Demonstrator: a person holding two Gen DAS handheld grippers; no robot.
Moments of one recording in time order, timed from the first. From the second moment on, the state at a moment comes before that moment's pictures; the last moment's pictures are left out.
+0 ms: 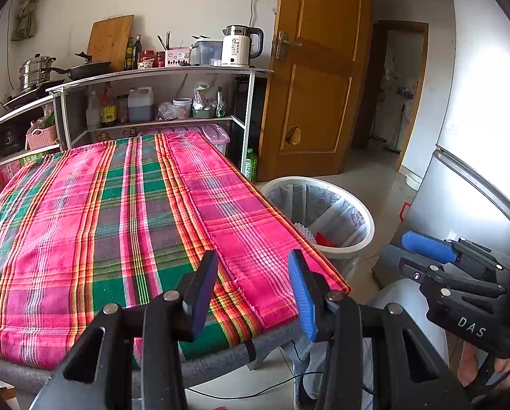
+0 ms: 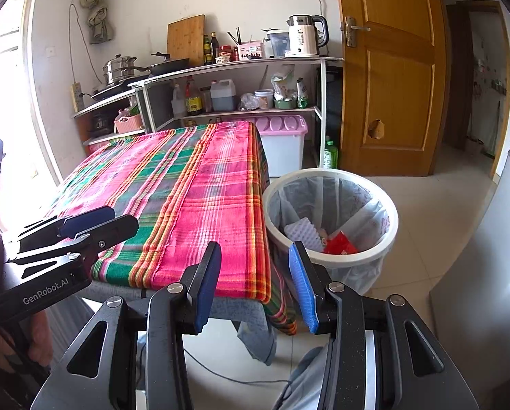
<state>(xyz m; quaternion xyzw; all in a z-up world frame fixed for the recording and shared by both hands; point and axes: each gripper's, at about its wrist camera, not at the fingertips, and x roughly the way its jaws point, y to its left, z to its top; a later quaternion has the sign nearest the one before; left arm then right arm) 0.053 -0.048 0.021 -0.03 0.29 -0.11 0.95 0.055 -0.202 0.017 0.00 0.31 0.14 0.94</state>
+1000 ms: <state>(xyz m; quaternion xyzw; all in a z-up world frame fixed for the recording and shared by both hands) 0.052 -0.050 0.019 -0.02 0.29 -0.10 0.95 0.056 -0.203 0.019 0.00 0.31 0.13 0.94</state>
